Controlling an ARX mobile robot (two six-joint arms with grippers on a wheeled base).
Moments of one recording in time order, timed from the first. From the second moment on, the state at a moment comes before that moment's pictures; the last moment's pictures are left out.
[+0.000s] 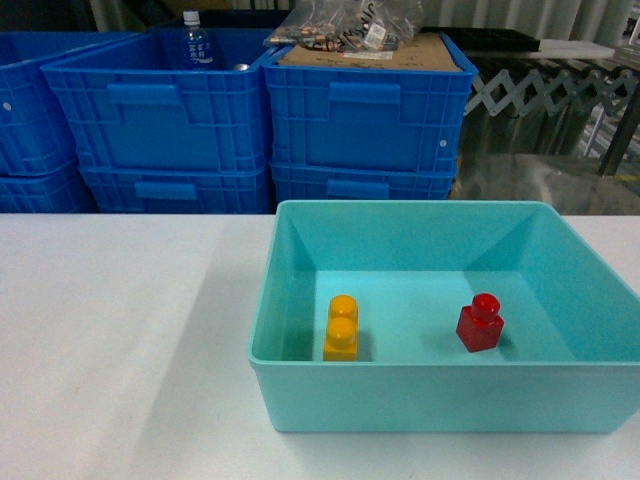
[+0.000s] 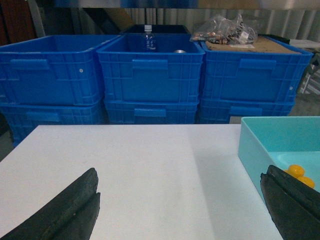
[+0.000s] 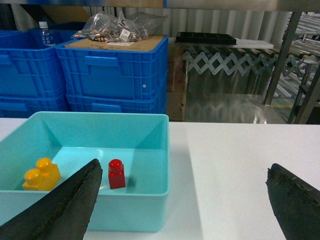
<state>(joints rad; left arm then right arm) 0.00 0.01 0.02 0.00 0.00 0.00 0.00 0.01 0.01 0.00 0.00 0.01</state>
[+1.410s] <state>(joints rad) 0.00 0.01 0.02 0.00 0.00 0.00 0.00 0.01 0.01 0.00 0.00 0.01</state>
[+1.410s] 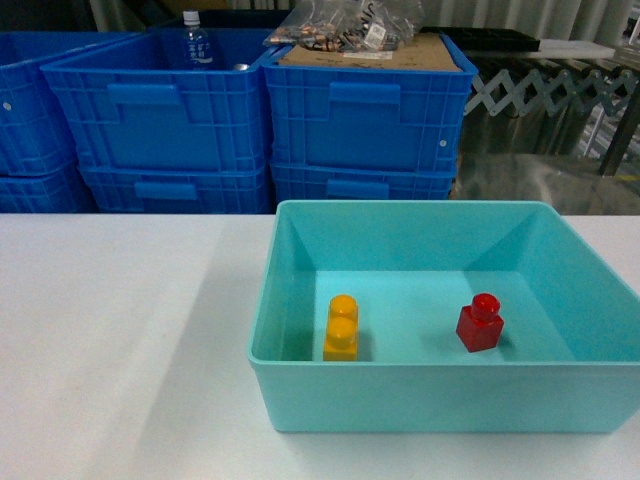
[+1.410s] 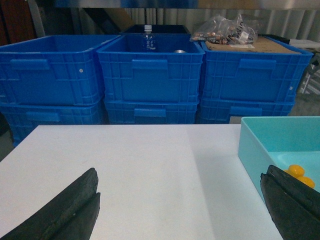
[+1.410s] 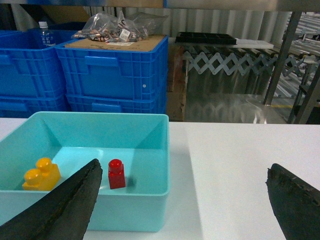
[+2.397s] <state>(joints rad) 0.00 0.01 0.02 0.00 0.00 0.00 0.31 1.72 0.87 0.22 0.02 -0.03</state>
